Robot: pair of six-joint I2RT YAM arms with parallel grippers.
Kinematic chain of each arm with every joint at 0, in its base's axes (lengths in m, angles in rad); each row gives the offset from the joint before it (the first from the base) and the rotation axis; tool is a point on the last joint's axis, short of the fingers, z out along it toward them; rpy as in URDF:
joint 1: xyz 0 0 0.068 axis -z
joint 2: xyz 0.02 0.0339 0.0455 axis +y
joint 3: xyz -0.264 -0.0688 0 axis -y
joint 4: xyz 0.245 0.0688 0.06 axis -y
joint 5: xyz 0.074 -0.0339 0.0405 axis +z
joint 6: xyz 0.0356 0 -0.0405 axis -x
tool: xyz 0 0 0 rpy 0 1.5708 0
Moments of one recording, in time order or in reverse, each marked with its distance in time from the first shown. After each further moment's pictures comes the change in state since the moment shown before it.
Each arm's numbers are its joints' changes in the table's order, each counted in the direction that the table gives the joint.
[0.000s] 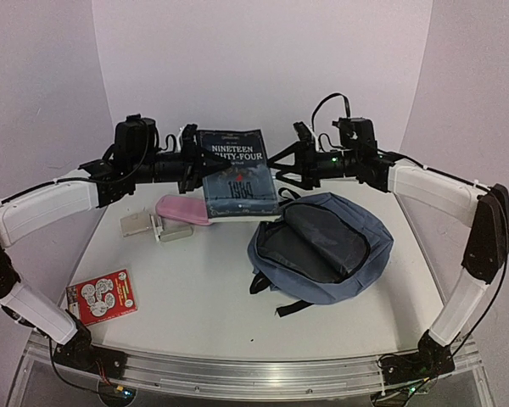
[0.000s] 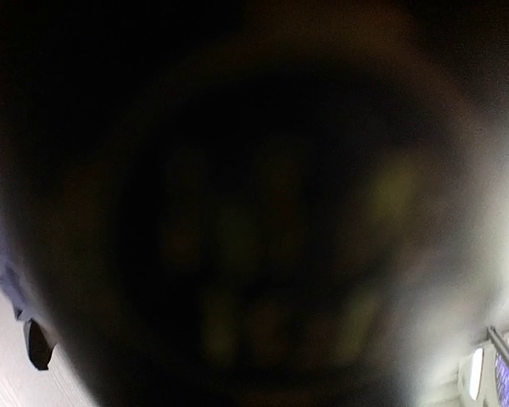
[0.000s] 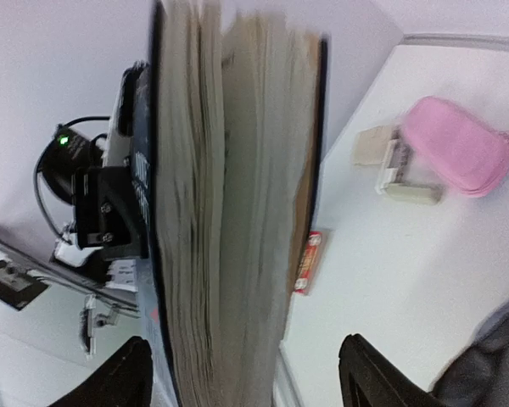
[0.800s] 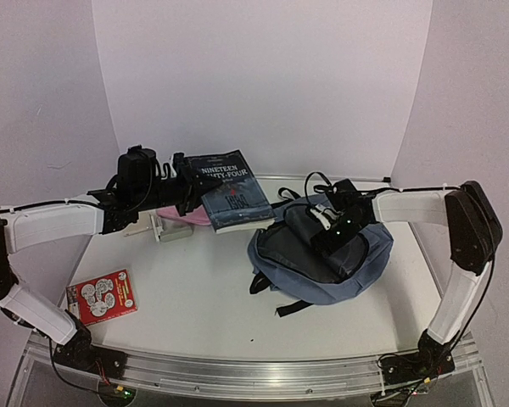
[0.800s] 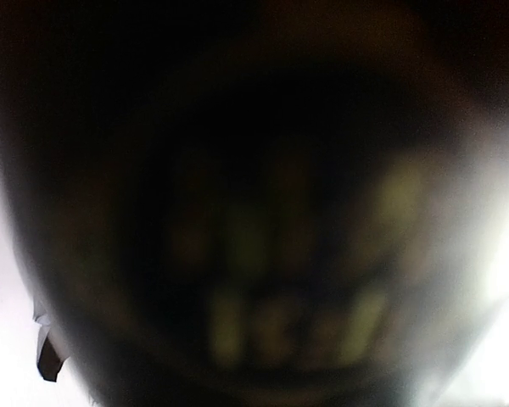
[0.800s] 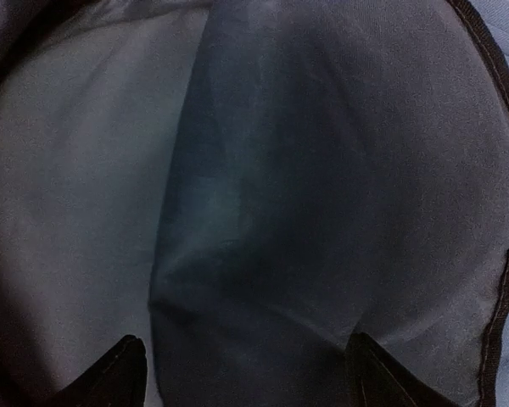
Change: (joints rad) left arm 0.007 -0.024 -0.280 0.246 0.221 0.206; right arm 0.024 0.098 -0.289 -0.418 -0.859 0.887
